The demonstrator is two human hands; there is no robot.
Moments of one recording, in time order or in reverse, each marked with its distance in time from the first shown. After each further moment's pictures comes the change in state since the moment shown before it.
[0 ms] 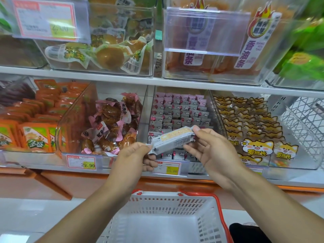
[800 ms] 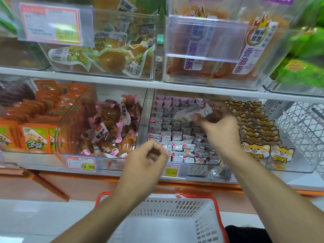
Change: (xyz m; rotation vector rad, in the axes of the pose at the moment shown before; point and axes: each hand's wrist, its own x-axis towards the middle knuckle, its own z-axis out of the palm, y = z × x) left_hand -0.015 -0.001 0.017 0.439 -0.046 0.401; right_hand 0.048 -0.027 -0.011 -0.660 0.246 -0.549
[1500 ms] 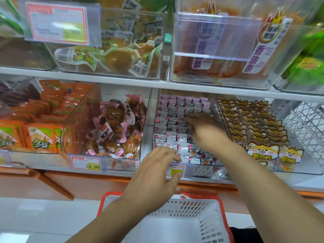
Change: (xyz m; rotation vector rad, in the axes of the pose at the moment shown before) left_hand -0.003 -0.021 0.005 0.615 -0.192 0.311; right_hand 0.023 0.025 0.030 -1.096 -0.406 -0.385
